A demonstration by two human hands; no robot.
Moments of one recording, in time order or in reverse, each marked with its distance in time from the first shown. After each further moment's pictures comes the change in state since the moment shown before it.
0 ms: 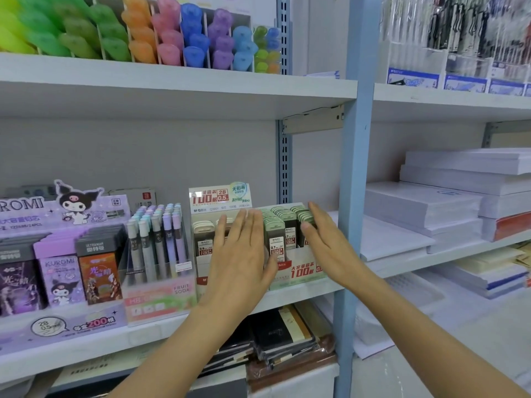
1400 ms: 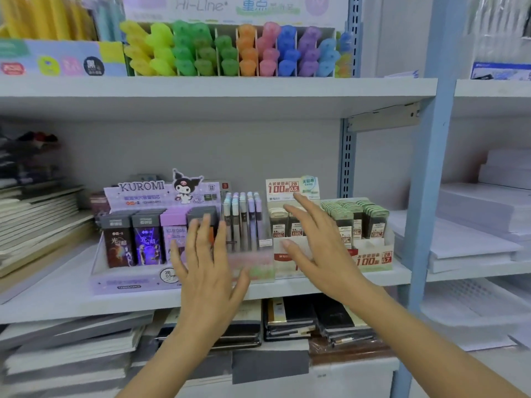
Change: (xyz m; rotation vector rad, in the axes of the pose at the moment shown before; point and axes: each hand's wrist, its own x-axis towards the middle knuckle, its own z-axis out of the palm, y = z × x) left_hand -0.114 -0.096 -0.043 0.061 0.172 -0.304; right_hand -0.035 -0.094 0.071 -0.127 -0.055 -0.464
